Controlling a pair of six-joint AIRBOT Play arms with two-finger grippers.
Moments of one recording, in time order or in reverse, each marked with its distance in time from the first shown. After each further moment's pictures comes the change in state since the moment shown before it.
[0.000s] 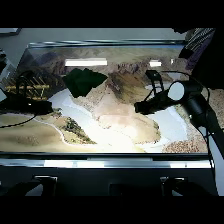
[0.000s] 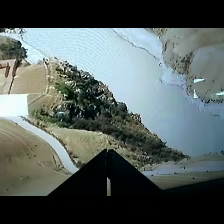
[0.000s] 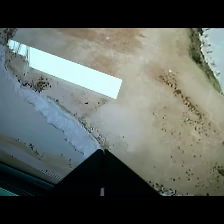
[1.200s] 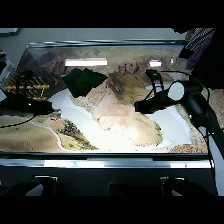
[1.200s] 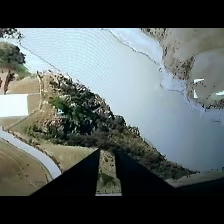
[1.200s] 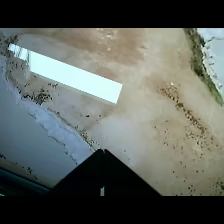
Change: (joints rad) left arm 0.000 0.000 0.000 0.000 0.005 -0.005; right arm 0.000 0.000 0.000 0.000 -0.024 0.000
